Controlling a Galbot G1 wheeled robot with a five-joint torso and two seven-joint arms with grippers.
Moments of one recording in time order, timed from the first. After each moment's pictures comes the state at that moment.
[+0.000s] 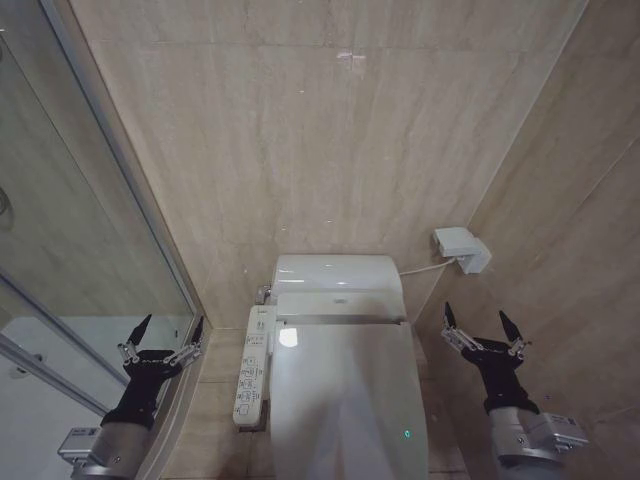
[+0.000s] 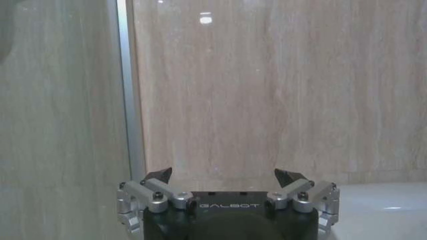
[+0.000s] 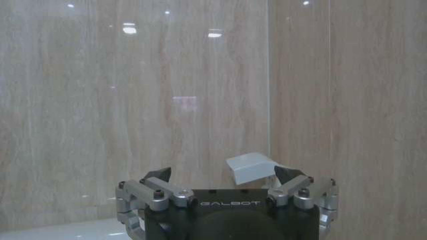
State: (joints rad) left arm 1.71 -1.27 -0.72 -2.32 -0.29 0.00 -0.03; right arm -1.71 1.42 0.72 2.35 0.27 0.02 0.20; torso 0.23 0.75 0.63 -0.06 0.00
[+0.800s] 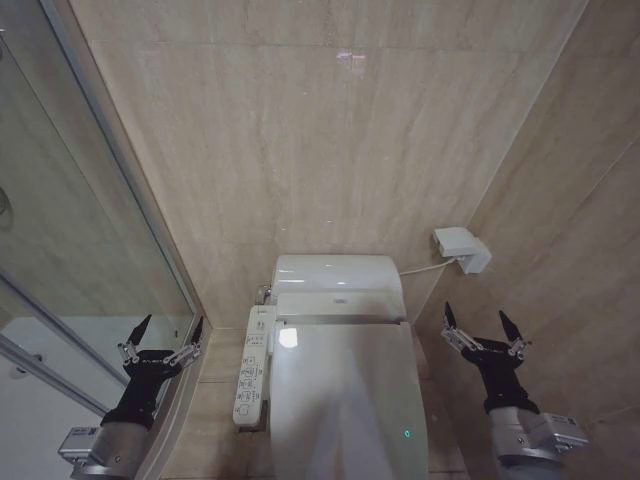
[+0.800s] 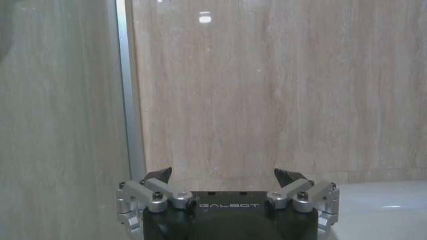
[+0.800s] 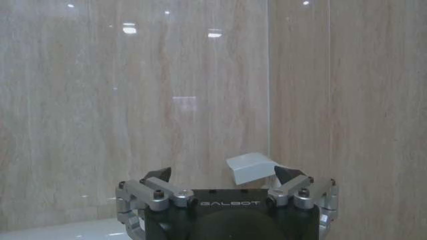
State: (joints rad) left arm 1.71 -1.27 -0.72 -2.32 -0.29 0.00 -0.03; right arm -1.71 1.42 0.72 2.35 0.27 0.02 0.20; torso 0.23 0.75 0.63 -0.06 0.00
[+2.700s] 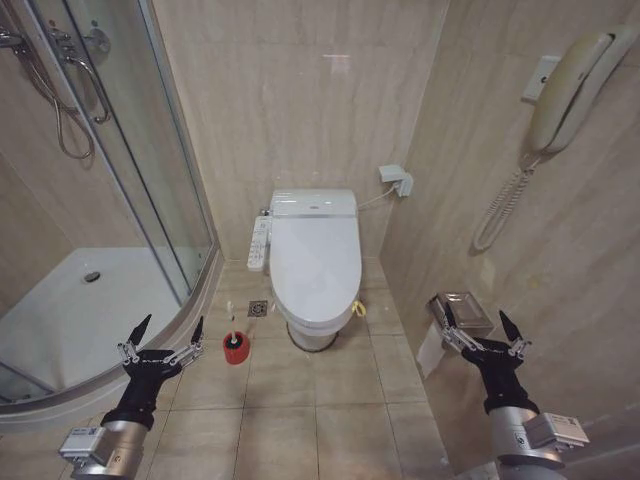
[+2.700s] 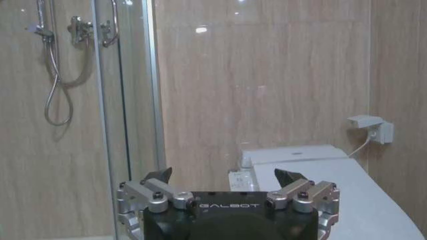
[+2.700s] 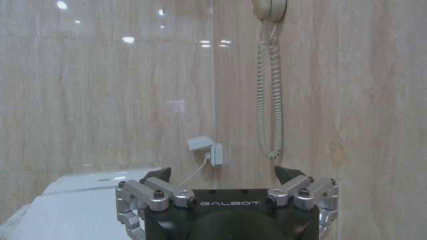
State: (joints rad) left arm 1.71 -1.27 -0.72 -2.32 -0.29 0.00 -0.03; right arm -1.71 1.42 0.72 2.35 0.27 0.02 0.20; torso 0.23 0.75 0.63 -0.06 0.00
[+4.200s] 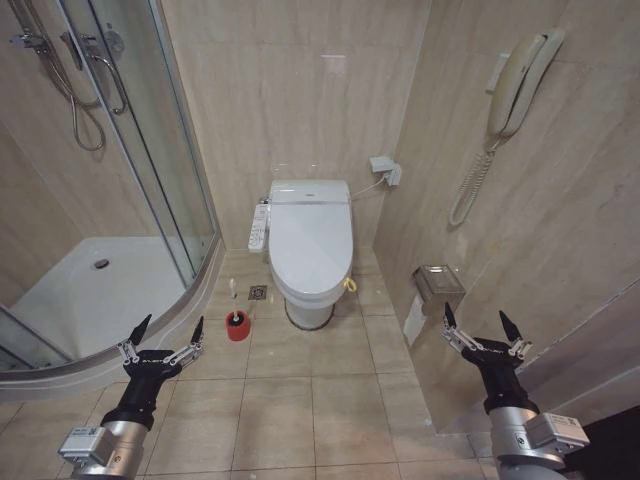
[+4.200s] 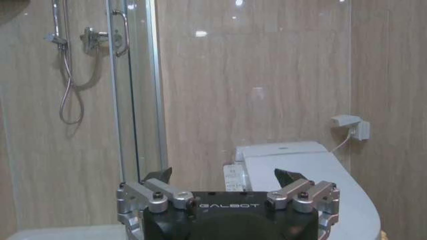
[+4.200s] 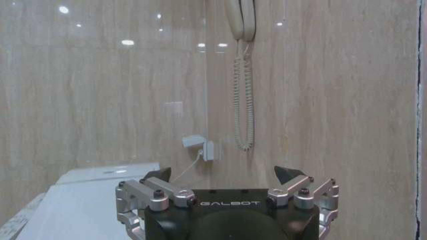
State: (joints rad) left arm 1.71 -1.27 -0.72 -2.32 -0.29 0.00 -0.03; right arm -1.71 1.42 0.72 2.35 0.27 0.02 0.20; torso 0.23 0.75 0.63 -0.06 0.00
